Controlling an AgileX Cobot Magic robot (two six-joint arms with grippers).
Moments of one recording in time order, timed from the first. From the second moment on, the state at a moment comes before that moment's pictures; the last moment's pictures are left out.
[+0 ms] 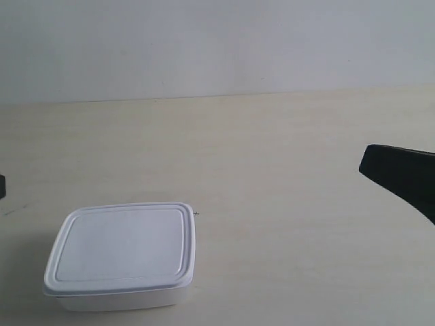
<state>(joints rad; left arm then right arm) -0.28 0.70 -0.42 -0.21 0.33 0.03 0.02 0.66 -0.27 1.70 0.88 -1.34</state>
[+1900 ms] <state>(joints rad) -0.60 1.31 -0.41 -0.21 0.31 -0.06 0.91 1.76 -0.72 1.74 0.27 -1.59</state>
